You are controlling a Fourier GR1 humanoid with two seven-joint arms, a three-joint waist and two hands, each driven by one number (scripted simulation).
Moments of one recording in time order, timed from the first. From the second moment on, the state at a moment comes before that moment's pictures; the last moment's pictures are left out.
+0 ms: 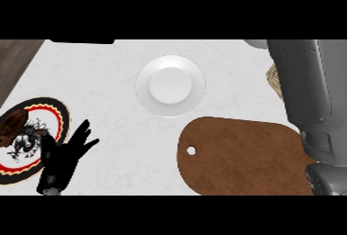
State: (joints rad) left arm 0.08 0.28 -0.11 -1.49 0.16 0.08 0.25; right arm -1.21 -0.19 -0.19 -1.03 1.29 -0.29 1.17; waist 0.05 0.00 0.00
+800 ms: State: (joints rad) left arm 0.11 0.27 -0.09 -1.48 0.15 0.08 0.22; right arm -1.38 -0.35 -0.46 -0.88 1.50 -0.28 1.17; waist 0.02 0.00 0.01
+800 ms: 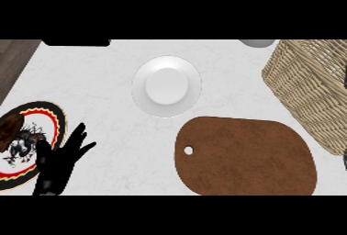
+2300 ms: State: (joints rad) left arm 0.13 0.26 -0.06 -1.49 0.13 0.07 0.25; right arm -0.99 -0.37 -0.73 -0.90 1.34 -0.54 1.01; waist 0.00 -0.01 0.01
